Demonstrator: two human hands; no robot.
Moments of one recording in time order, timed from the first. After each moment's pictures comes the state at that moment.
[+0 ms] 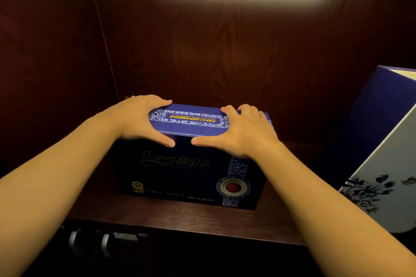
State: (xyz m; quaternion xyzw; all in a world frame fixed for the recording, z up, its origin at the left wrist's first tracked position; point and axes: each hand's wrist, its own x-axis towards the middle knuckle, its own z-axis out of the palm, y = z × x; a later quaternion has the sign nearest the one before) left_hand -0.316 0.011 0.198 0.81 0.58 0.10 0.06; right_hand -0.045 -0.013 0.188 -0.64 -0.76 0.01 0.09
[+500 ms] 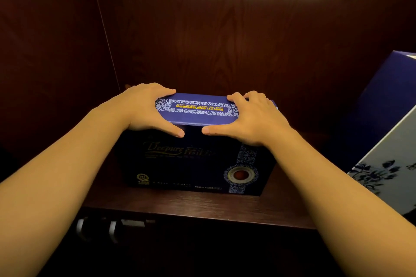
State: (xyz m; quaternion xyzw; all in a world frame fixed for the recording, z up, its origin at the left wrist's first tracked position) left_hand -0.320 0.011 0.191 0.80 0.59 0.11 0.07; right_hand -0.044 -0.015 0.190 -0.63 -0.77 0.02 0.11
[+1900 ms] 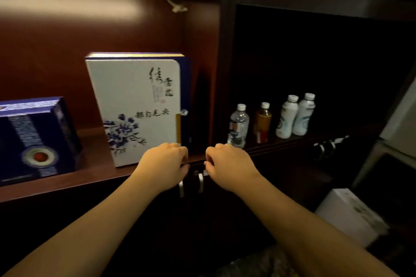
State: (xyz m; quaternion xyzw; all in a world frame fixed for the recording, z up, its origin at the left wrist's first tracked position) left_hand 0.236 -0.299 0.138 0.90 0.41 0.09 -0.07; right_hand 0.413 -0.365 0.130 -0.66 -0.73 -0.08 0.13
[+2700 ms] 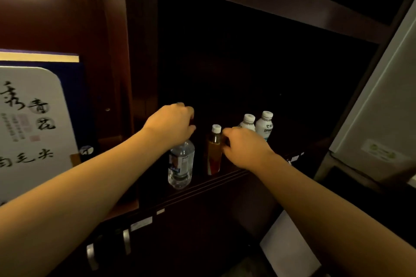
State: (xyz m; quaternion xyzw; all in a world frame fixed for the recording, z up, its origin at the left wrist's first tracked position) left_hand 0.500 -0.136 0.209 0.92 0.34 0.17 -0.04; right_hand 0.670 -0.257 0.181 -0.77 -0.62 -0.09 0.10
